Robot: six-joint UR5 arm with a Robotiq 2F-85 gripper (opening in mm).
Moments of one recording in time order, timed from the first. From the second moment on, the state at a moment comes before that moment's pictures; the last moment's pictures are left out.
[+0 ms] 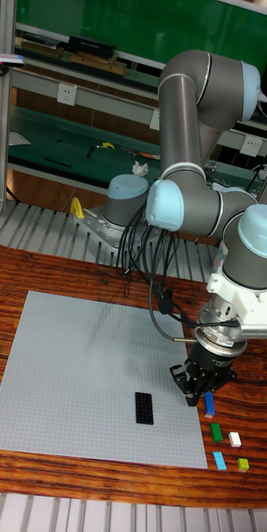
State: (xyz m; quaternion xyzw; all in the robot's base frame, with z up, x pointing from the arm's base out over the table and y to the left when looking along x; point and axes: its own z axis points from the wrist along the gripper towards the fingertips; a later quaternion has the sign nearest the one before) arm 0.636 0.173 0.024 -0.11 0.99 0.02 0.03
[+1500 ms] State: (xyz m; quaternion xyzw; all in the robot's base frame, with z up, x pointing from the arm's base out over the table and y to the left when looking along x) arm 0.620 0.198 0.031 -0.10 0.99 0.01 0.03
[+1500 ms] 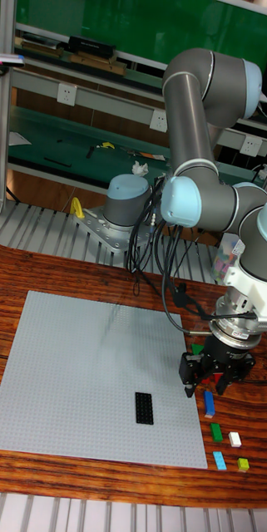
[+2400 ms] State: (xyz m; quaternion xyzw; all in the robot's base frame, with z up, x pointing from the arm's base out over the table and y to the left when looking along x) arm 0.627 0.189 0.033 -0.01 1.00 0.00 0.04
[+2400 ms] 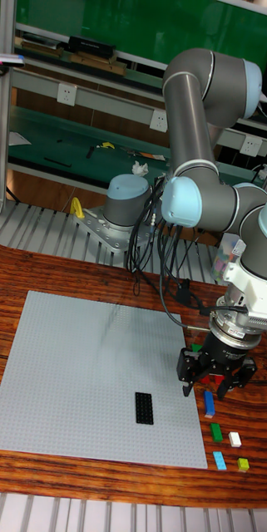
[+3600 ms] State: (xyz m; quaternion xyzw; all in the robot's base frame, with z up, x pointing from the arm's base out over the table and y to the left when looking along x) arm 0.620 0.217 0.032 0.00 1.00 0.01 0.05
